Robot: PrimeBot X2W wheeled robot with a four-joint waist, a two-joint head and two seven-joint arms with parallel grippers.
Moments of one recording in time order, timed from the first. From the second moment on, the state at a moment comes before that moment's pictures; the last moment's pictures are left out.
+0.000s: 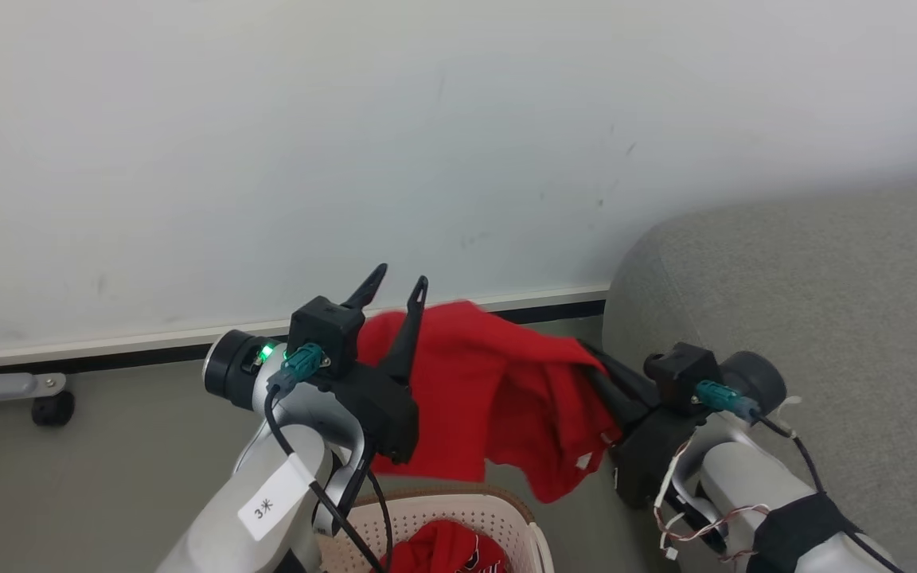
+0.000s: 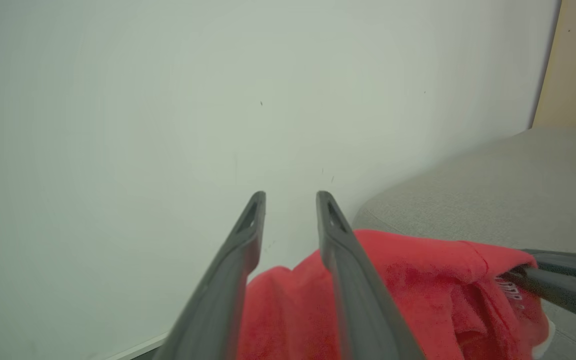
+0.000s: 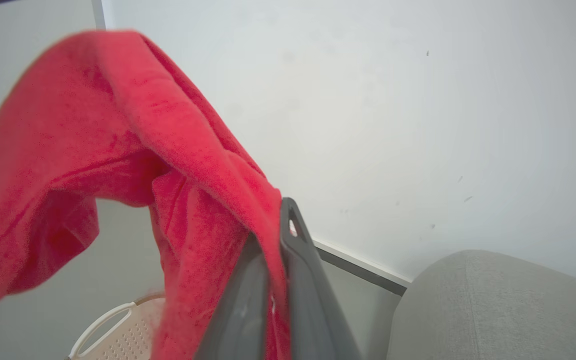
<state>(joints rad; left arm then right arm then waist) -0.58 0.11 -0.60 0.49 -0.45 0.07 -0.12 -0.63 -0.17 0.79 0.74 0.39 0.12 -0.26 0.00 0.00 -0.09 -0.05</state>
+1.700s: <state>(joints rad) -0.49 0.11 -0.69 0.30 -0.39 0.10 -0.13 -1.03 -0.49 0.46 0.54 0.41 0.06 -0.25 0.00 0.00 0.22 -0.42</state>
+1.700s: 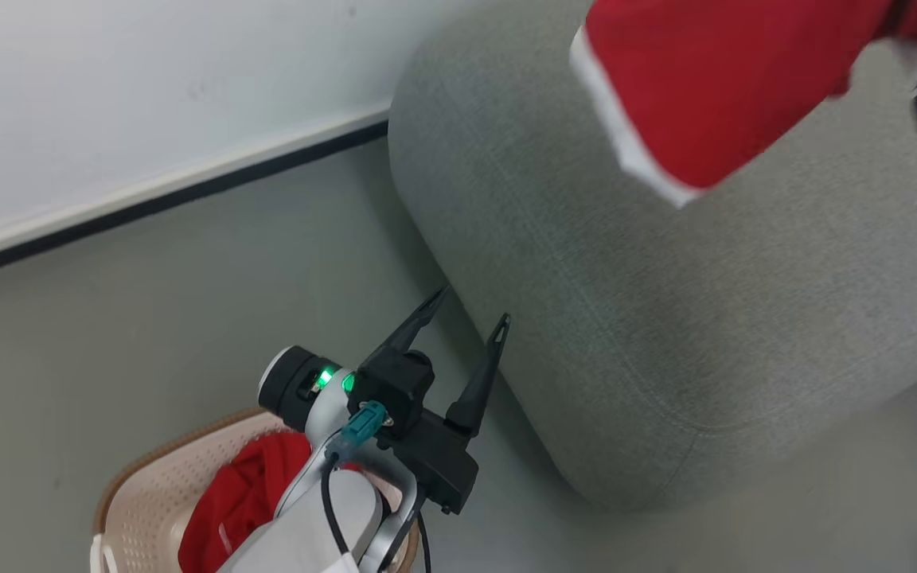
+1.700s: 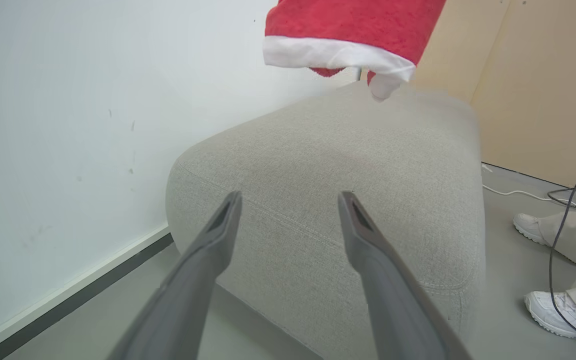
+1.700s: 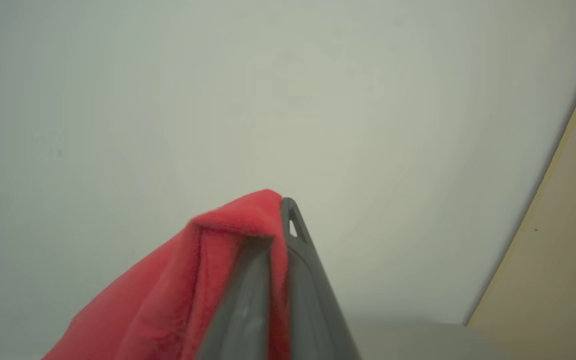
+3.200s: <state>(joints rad) -0.67 0.23 -0.68 0.11 -0.24 0.11 -0.01 -1.21 -0.39 0.36 1.05 0.45 0.06 -0.26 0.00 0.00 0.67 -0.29</state>
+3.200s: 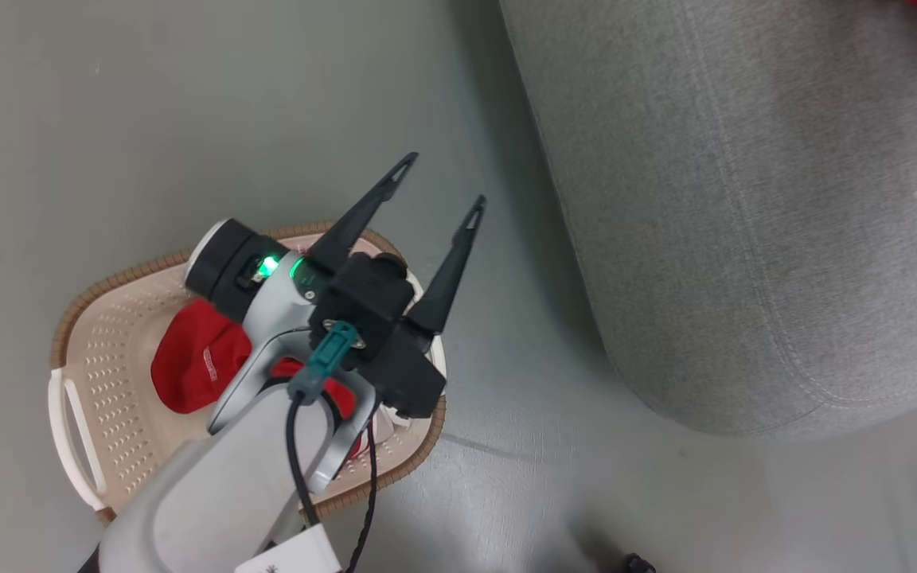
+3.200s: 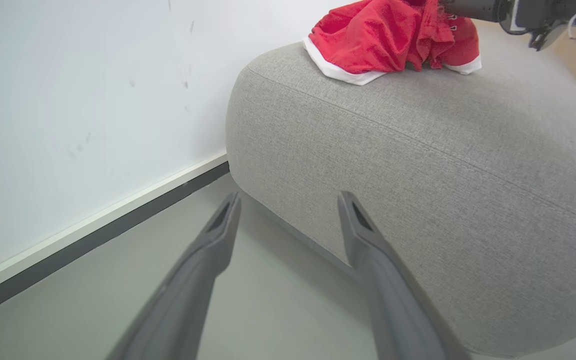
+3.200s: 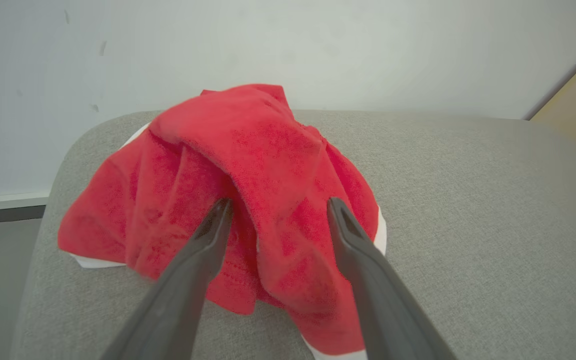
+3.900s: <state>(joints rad) -0.51 0.20 -0.52 0.22 -0.33 0.12 -0.20 -0.97 -0.30 0.37 0.84 0.42 0.08 -0.26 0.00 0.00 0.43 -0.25</state>
